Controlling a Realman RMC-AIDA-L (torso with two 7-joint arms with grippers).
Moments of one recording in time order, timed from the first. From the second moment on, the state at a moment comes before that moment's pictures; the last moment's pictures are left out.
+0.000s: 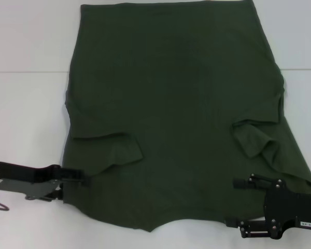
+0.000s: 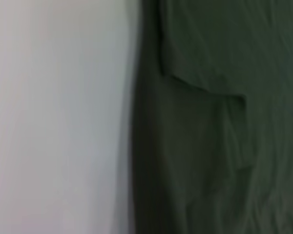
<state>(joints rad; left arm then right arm) -0.62 -2.03 0.48 0.71 2.58 1.55 -2.54 0.40 2.09 -0.73 -0.58 -2.02 -1.58 1.02</state>
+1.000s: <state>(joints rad) -0.63 -2.05 0.52 0.72 2.59 1.47 -2.51 0.41 2.09 -0.72 -0.58 -2.02 -1.58 1.02</state>
